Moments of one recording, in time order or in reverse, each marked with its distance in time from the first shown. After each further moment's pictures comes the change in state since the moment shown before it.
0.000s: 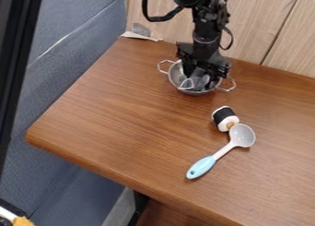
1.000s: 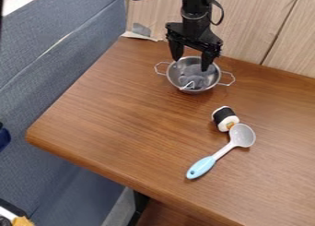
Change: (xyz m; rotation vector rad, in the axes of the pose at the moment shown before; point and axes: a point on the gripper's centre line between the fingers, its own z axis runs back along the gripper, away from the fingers) arm 0.013 0.020 0.036 -0.034 -0.062 0.025
